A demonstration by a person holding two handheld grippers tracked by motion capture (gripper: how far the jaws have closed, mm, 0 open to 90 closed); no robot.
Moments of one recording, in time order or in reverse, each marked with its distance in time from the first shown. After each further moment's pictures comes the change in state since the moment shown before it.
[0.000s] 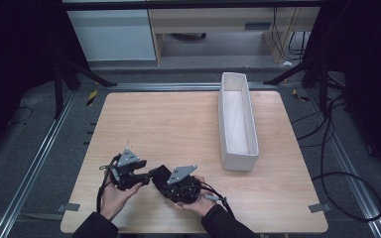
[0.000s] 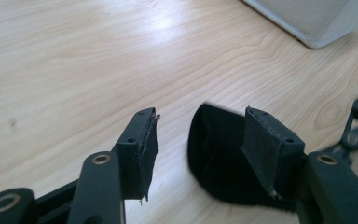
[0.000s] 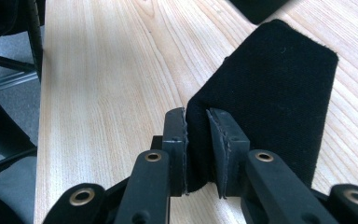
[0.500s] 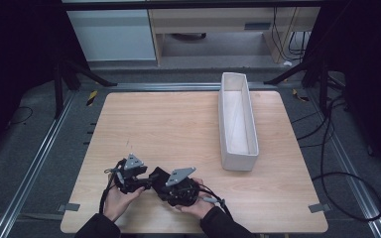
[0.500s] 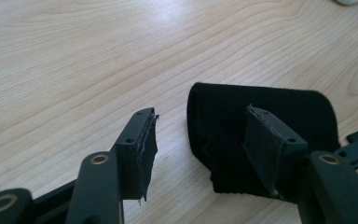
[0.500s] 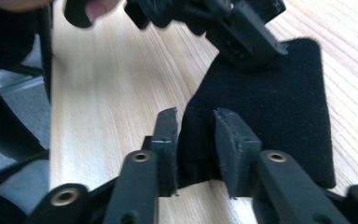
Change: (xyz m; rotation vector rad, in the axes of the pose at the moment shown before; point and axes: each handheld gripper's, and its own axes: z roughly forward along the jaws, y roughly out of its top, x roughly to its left) left arm 0.005 -0.026 0.013 0.075 0.030 -0.008; right arm 0.006 -0.001 0.003 -0.003 0.018 0.026
